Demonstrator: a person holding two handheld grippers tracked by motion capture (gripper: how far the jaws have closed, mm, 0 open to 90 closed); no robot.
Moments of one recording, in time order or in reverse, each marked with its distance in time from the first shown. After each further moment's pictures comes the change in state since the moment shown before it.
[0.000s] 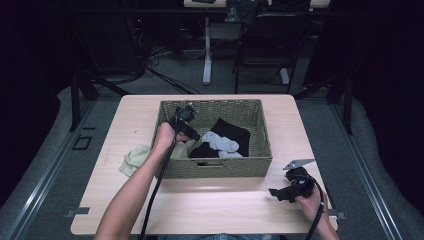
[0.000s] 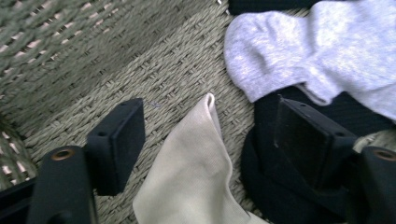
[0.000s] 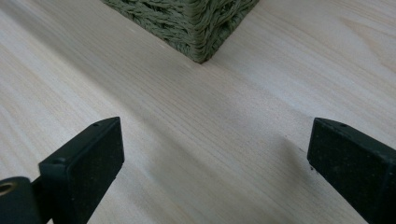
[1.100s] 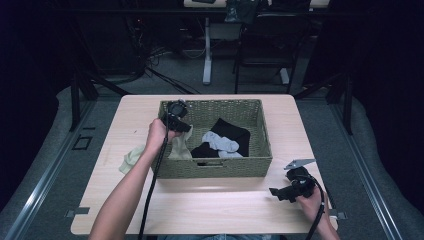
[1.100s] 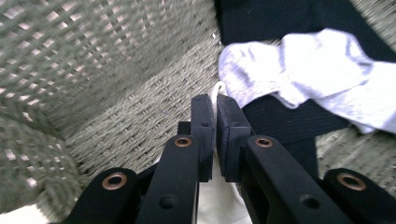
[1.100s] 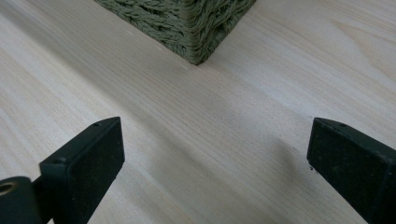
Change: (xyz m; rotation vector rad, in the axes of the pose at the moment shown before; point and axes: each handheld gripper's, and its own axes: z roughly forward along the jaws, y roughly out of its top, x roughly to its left) left arm 0.001 -0.012 -0.053 -0.150 -0.006 0.026; right arm -0.001 0.000 -0.003 -0.002 -0.013 -0.002
